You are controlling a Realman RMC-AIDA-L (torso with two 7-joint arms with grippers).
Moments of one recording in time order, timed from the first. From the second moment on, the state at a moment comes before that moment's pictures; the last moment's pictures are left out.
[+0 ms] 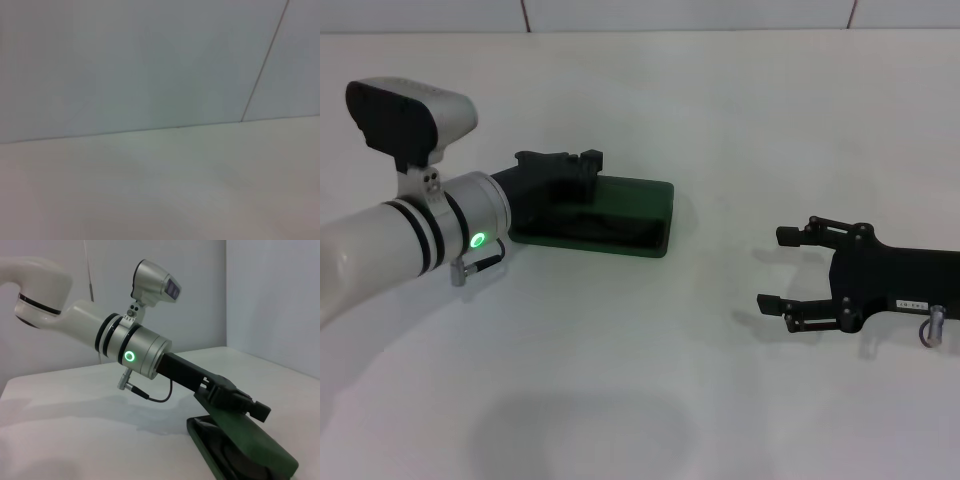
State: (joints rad) left arm -0.36 -2.09 1.64 0.77 1.21 0.54 -1.53; right arm 0.47 2.01 -1.21 -0.52 -1.55 -1.37 1.03
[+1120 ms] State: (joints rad) left arm -0.58 -1.93 1.43 0.62 1.38 1.05 -2.08; right arm 0.49 2.01 -1.21 -0.52 -1.55 -1.37 1.08
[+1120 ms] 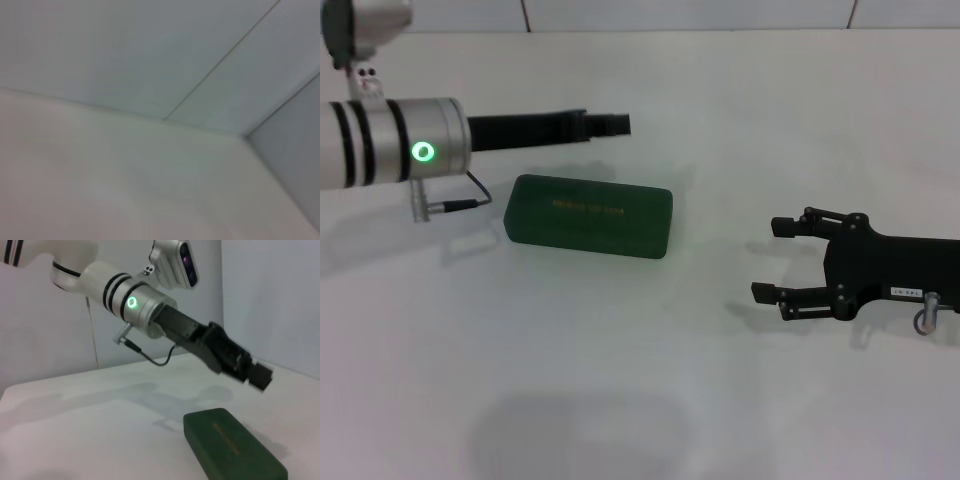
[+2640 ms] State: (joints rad) left arm -0.15 -1.98 0.95 0.82 1.82 1.79 -1.35; right arm 0.47 1.99 -1.13 -0.55 -1.68 -1.68 1.04
